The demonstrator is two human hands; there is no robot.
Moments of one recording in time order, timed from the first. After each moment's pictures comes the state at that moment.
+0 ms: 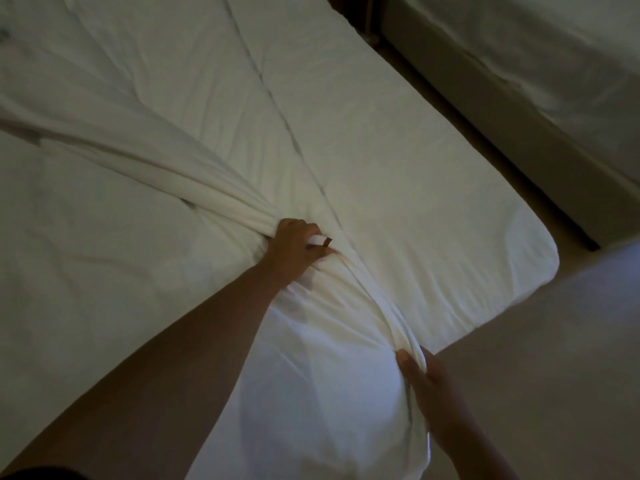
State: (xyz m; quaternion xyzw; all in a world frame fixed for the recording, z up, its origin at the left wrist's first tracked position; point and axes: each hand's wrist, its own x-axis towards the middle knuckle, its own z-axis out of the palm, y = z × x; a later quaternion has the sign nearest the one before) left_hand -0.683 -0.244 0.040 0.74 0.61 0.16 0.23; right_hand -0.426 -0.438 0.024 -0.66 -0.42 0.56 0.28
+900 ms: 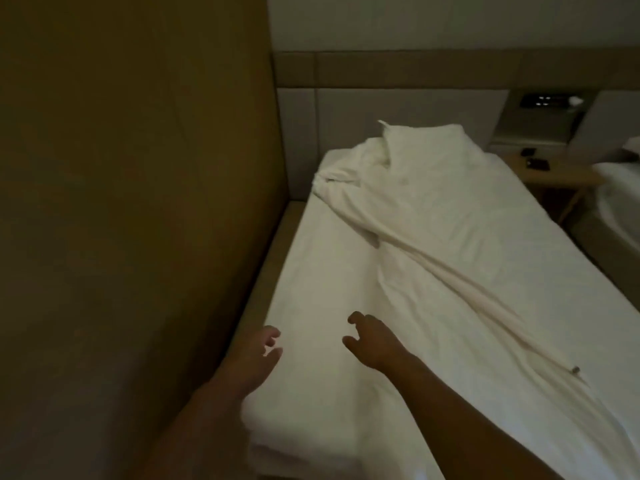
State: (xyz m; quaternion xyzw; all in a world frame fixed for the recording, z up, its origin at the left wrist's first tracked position) left_hand -1.142 -0.796 0.371 0.42 0.84 0.26 0.24; right_hand -0.962 -0.617 0.364 -0.38 -0.88 0.29 0.00
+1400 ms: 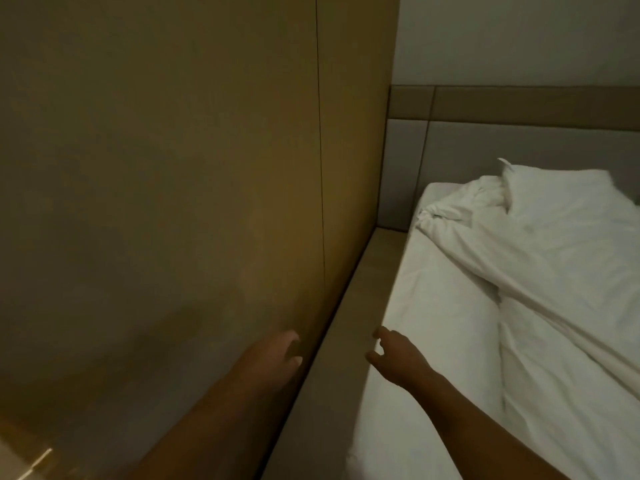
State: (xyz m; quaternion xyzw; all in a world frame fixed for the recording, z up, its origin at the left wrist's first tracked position) left_hand -1.360 -0.934 0.430 0.38 0.90 0.15 0.16; right_hand -1.212 -0.720 0.404 -0.32 -0.91 0.28 -0.02
